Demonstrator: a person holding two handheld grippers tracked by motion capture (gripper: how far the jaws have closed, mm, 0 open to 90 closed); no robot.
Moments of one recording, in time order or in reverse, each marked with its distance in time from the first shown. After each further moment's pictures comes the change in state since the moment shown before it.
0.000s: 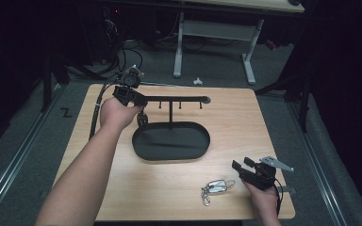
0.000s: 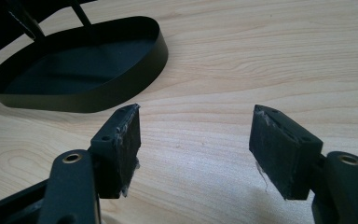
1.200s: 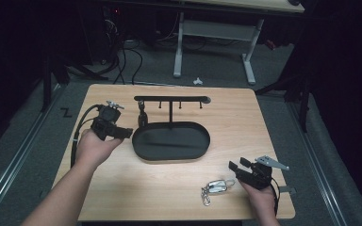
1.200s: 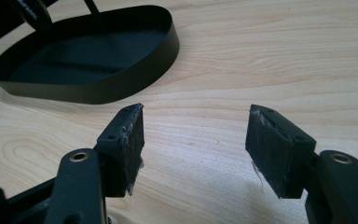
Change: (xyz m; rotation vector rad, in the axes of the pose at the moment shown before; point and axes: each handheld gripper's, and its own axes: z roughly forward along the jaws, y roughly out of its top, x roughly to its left) left arm 0.021 -0.111 -0.006 -0.055 0.022 0.097; right arm 0.009 0.001 0.006 0.035 0.014 -0.042
